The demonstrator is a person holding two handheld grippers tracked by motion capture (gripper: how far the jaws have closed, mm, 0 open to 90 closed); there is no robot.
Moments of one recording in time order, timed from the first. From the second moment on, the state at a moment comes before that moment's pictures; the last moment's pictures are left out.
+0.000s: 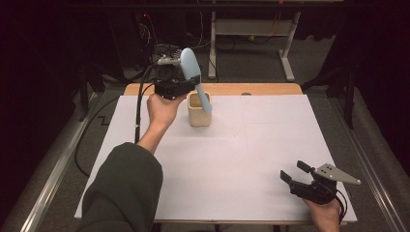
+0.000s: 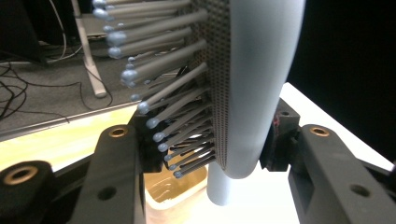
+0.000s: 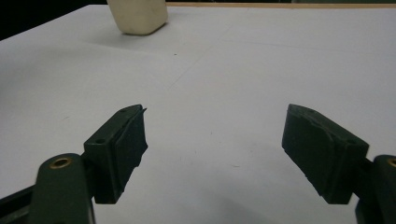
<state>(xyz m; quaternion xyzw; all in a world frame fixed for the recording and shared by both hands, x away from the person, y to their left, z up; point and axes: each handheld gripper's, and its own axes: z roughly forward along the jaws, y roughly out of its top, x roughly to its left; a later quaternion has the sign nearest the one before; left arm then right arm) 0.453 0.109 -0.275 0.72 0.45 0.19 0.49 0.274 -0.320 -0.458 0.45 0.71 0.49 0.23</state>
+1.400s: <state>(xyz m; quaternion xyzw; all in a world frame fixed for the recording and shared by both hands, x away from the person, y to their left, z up) 0.479 0.110 -0.287 0.71 0.48 0.22 0.47 0.275 -0.320 -0.458 0.45 0.72 0.49 0.23</state>
